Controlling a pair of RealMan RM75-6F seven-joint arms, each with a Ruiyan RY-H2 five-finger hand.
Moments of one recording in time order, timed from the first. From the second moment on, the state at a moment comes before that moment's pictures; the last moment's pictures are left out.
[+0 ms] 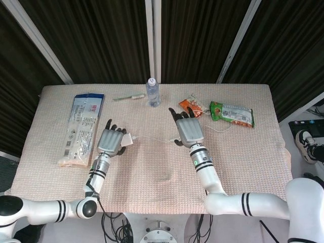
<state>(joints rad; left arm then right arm) -0.83 -1.65 -0.16 -1.51 0.74 1.17 0.77 0.94 -1.59 0.32 -1.71 -0.66 1.23 -0.72</state>
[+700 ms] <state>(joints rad) -0.59 -1.40 -0.12 -1.57 1.00 1.30 0.39 0.60 -1.19 0.15 -1.88 -1.00 1.30 -0.34</state>
